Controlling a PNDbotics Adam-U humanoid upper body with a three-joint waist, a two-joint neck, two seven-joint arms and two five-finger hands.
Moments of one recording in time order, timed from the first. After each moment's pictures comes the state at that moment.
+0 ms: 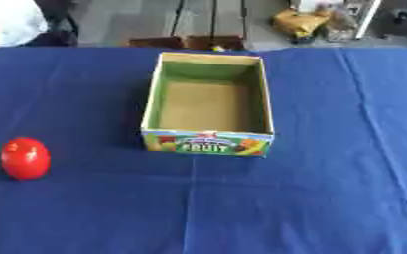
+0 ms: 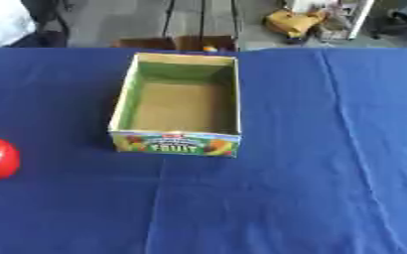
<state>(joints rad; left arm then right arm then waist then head) -0.46 0.20 0.17 -1.98 0.13 -0.43 -0.04 -0.20 -0.31 -0.32 -1.98 0.27 -0.60 -0.49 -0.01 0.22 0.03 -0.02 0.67</state>
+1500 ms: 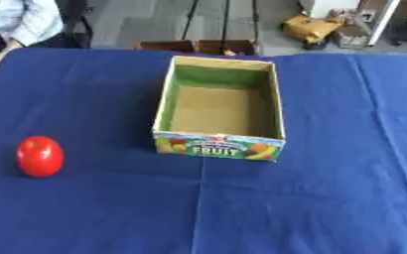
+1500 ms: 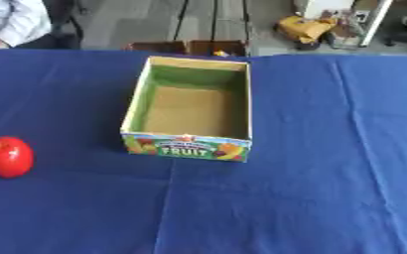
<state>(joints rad) -0.64 0.76 0.05 -1.65 -0.42 -0.29 -0.16 -0.19 -0.31 -0.30 -1.98 0.27 -0.61 -0.47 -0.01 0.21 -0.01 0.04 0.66</state>
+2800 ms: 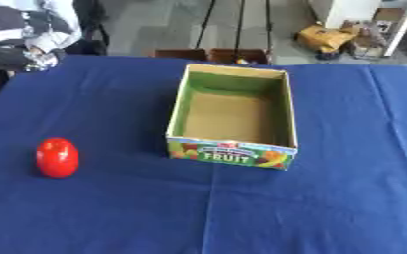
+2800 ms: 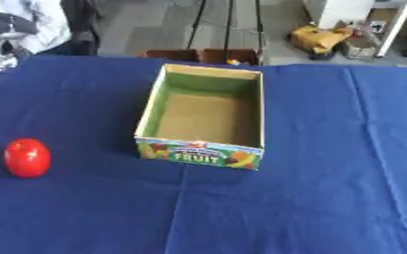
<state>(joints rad) -0.81 0.87 -0.09 -1.25 -0.73 -0.42 -0.64 -0.18 -0.31 -0.29 -1.98 0.25 -0.61 -0.45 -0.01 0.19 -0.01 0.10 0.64</state>
